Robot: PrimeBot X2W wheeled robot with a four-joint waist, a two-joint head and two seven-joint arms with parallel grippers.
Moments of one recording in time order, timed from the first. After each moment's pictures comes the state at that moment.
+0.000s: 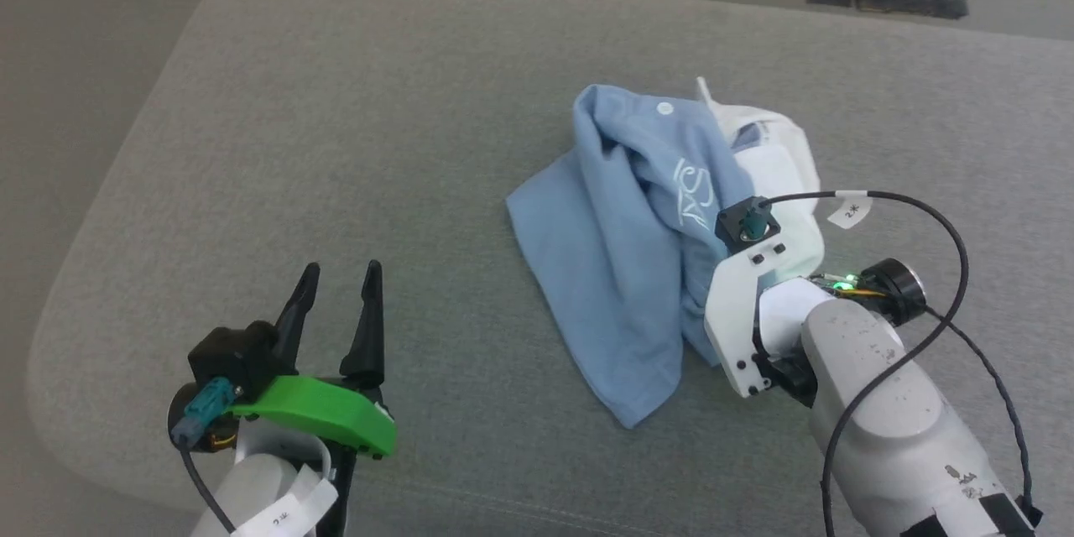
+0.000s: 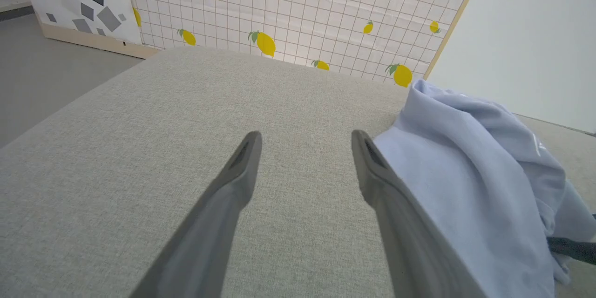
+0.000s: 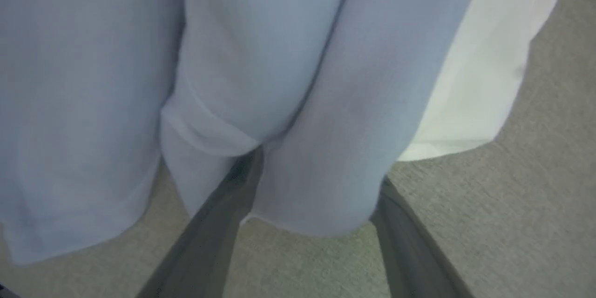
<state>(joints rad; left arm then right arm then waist) -0.17 0.24 -0.28 0.18 -0.50 0.03 -0.26 -0.60 -0.05 0.25 0.74 -0.02 0.13 0.65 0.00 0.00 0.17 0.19</state>
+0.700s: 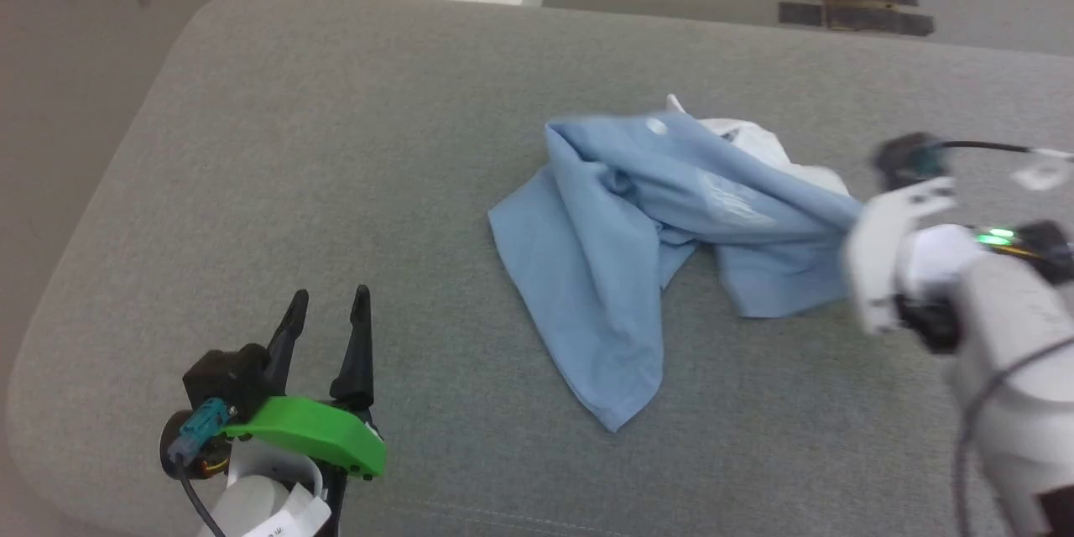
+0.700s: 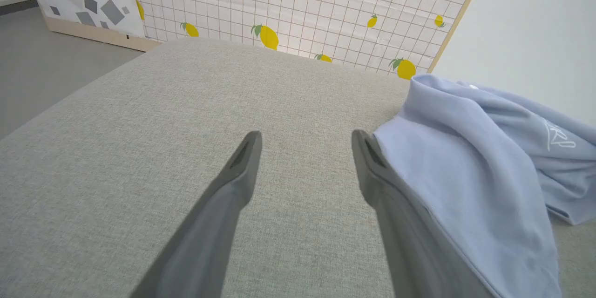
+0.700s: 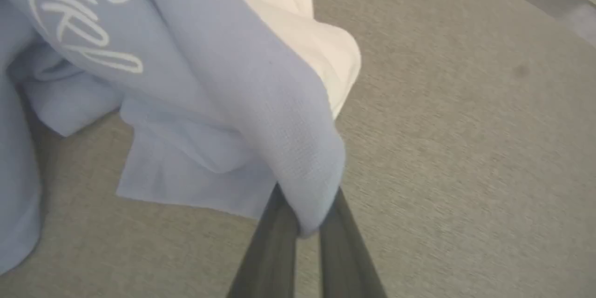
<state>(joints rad) -0.14 0.22 -0.23 0.22 -0.47 0.01 -0.26 -0.64 -0.22 0.13 0.69 0.08 0.13 0.54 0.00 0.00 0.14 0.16</state>
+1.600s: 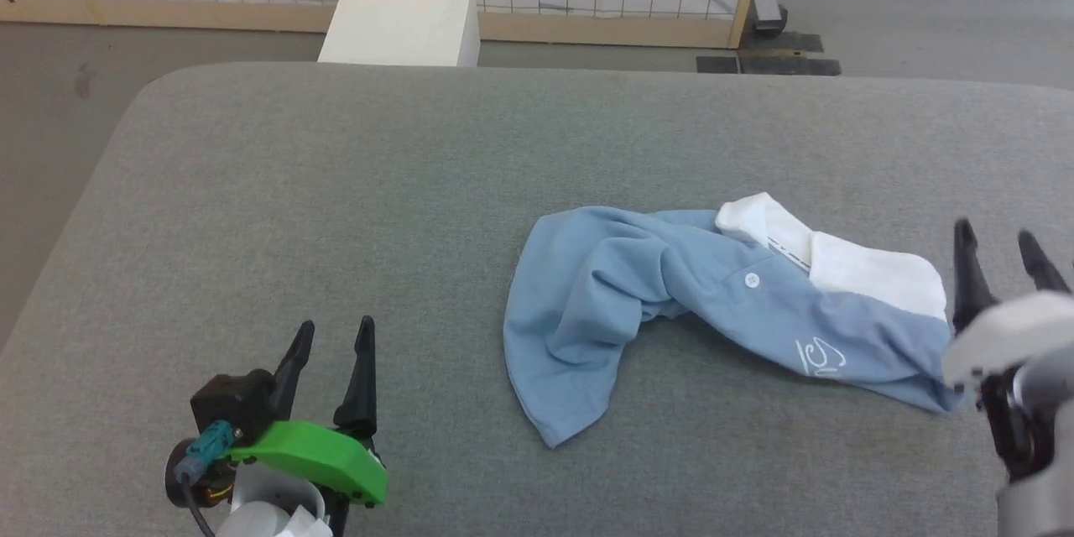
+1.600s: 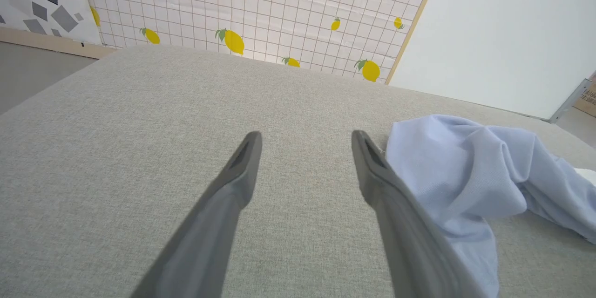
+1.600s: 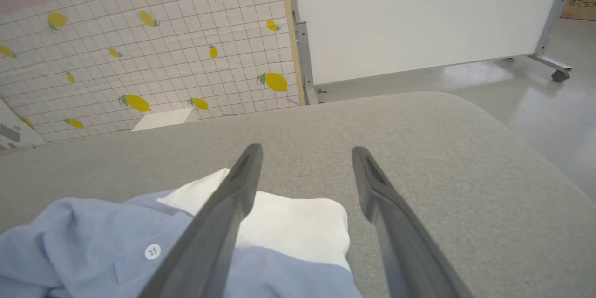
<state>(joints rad) -0.10 0.22 -0.24 0.22 -0.49 0.01 -0.24 -0.31 -0.10 -0.33 0.33 0.12 0.13 0.06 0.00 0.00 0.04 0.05</state>
